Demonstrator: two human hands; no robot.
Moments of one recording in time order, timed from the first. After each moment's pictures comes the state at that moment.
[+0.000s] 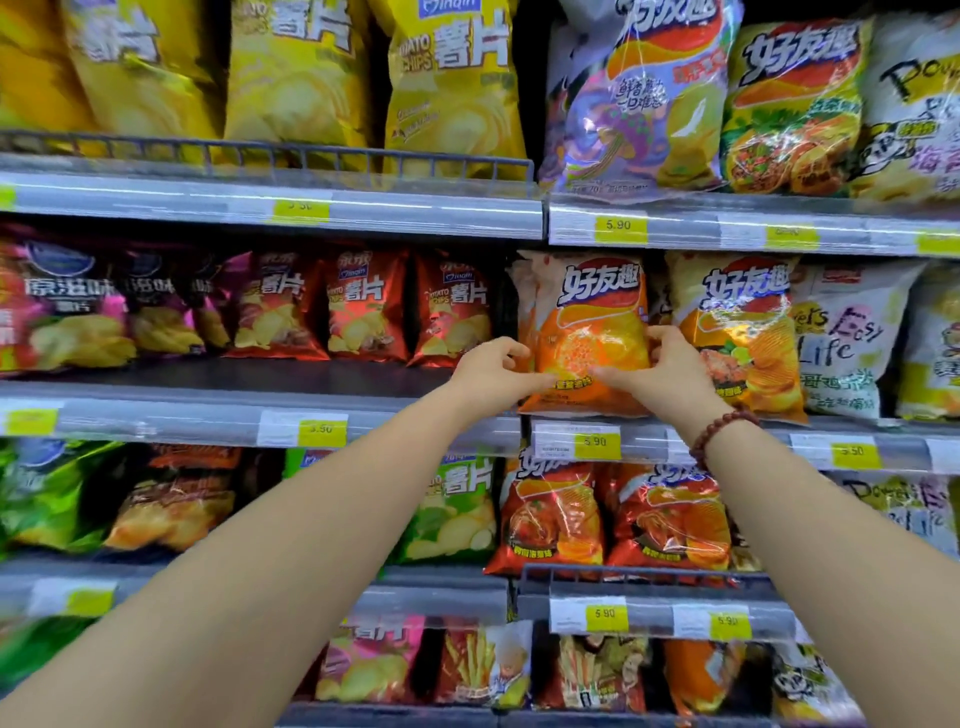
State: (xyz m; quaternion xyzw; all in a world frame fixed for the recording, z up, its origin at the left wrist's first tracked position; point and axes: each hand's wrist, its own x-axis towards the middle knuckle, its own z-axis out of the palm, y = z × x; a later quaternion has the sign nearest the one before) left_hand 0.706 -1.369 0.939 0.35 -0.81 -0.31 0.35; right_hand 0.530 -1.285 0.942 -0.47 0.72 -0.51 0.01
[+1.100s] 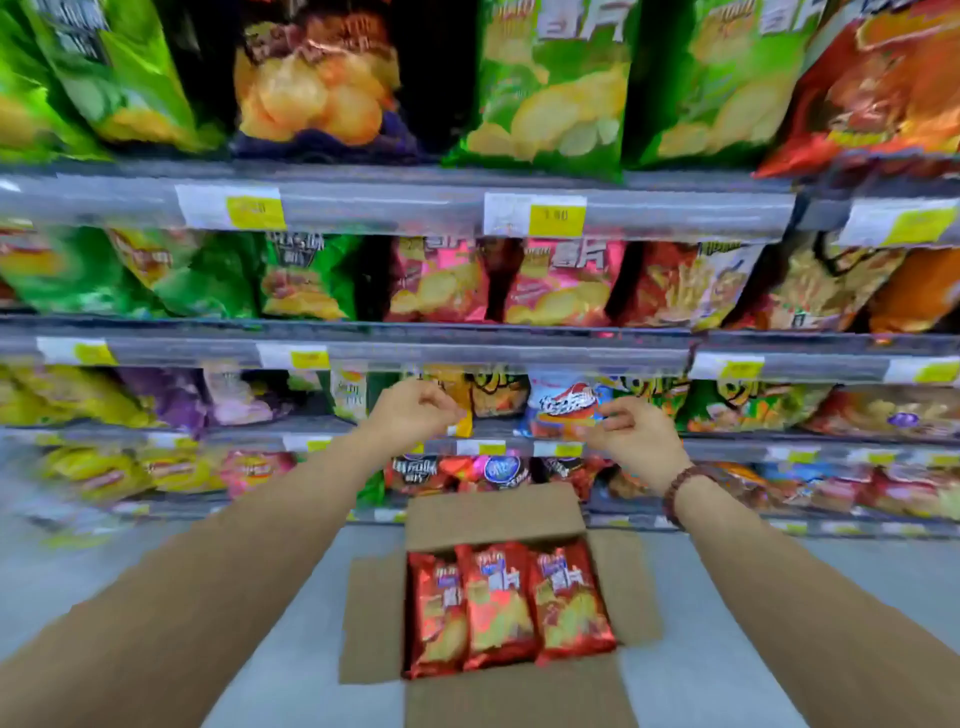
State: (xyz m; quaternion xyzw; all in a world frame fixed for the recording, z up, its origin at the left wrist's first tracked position) left_hand 1.028 -1.414 0.537 0.54 -0.69 -0.48 0.10; right_hand 0.803 -1.284 0.535 -0.34 0.81 -0.33 0.33
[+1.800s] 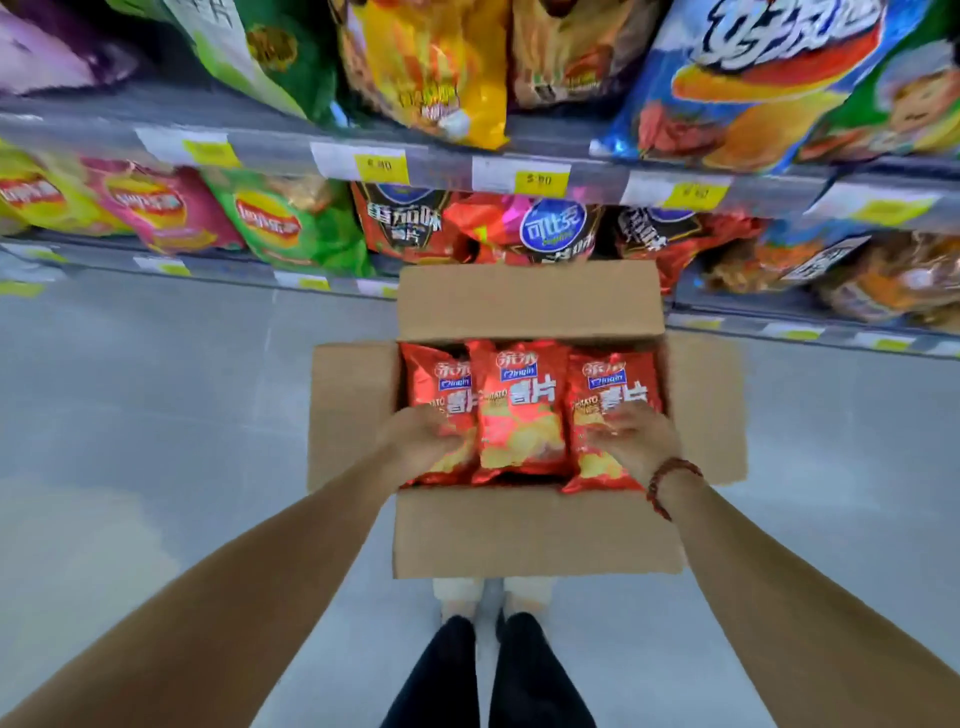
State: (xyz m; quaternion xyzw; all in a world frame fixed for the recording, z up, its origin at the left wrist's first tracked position) left_hand 1.075 -1.308 0.143 0.63 -0.50 -0.57 -0.15; right_hand 0.832 -1.223 0.165 -0.26 0.84 -0.05 0.48
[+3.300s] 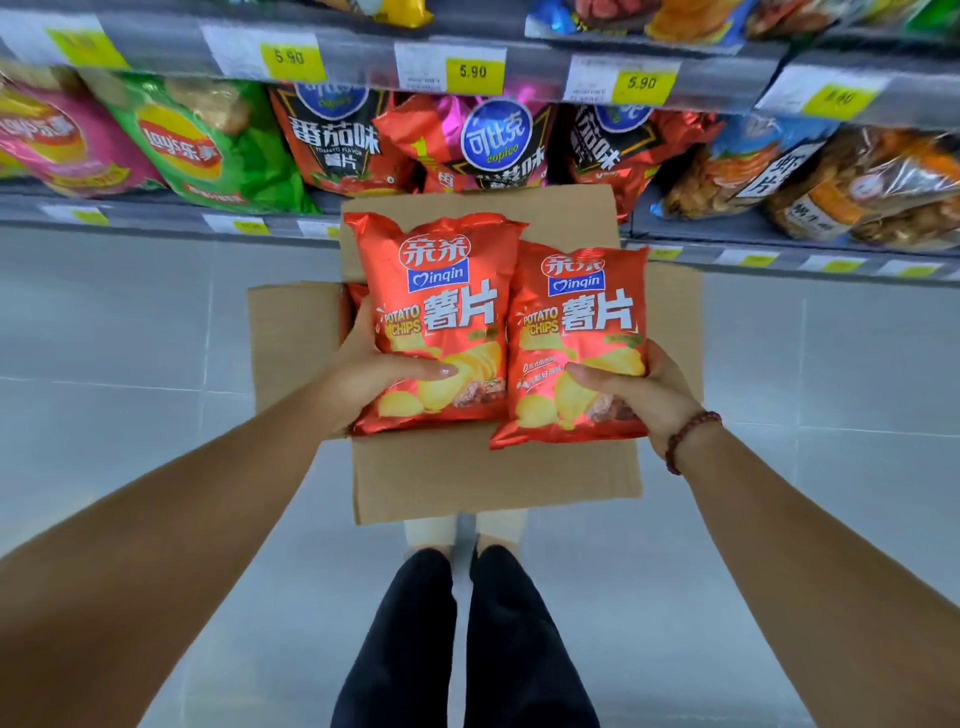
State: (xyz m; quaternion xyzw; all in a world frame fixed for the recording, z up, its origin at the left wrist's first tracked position) left_hand 1.067 -1.293 0.151 0.55 -0.36 -0.75 0.06; right_hand 0.803 -1.168 0.171 -0.11 0.74 -0.32 0.58
